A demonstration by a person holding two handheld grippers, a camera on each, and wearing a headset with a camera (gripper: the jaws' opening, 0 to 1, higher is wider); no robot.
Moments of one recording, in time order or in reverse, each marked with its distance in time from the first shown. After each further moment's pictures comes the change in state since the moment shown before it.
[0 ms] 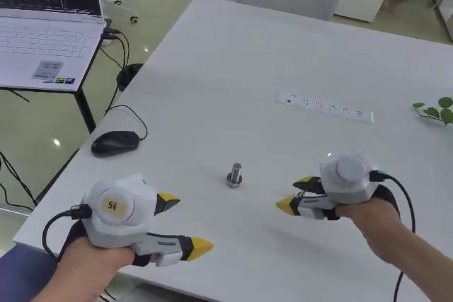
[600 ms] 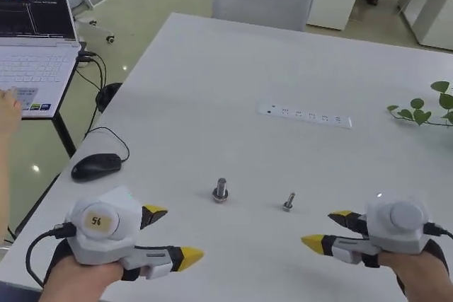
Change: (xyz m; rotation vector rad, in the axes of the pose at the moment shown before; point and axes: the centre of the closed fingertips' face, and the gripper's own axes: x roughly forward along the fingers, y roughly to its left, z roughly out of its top) left arm 0.004 0.009 0.012 0.006 -0.016 0.000; right arm -0.062 -0.004 -0.055 0.202 -0.112 -0.100
